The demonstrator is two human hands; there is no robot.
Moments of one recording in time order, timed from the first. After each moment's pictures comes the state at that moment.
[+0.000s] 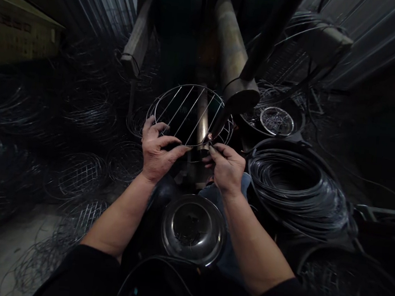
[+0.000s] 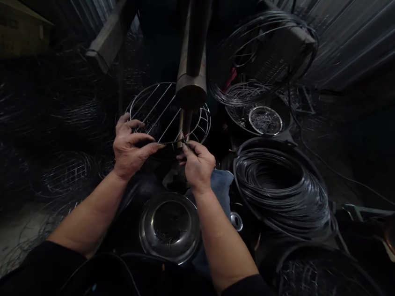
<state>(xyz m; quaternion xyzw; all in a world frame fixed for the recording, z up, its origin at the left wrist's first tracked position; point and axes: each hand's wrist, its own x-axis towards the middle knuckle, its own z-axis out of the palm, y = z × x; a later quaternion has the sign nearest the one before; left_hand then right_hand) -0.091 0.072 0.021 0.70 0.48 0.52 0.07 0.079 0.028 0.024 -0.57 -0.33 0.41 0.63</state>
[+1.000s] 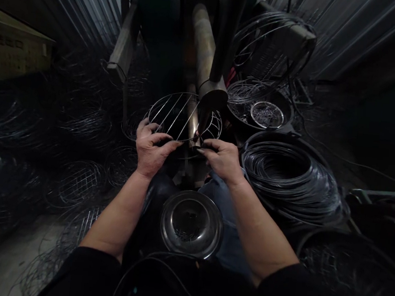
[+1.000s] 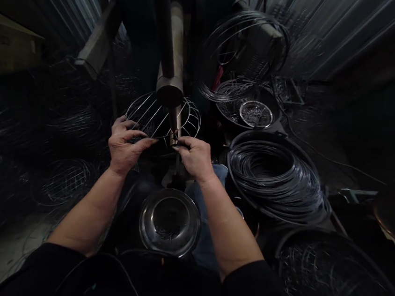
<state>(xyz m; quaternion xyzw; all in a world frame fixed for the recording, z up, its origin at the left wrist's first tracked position) -0.088 0.081 0.020 0.69 0.47 0.54 0.08 0.112 0.027 0.035 -0.60 -0.53 0.33 0.49</state>
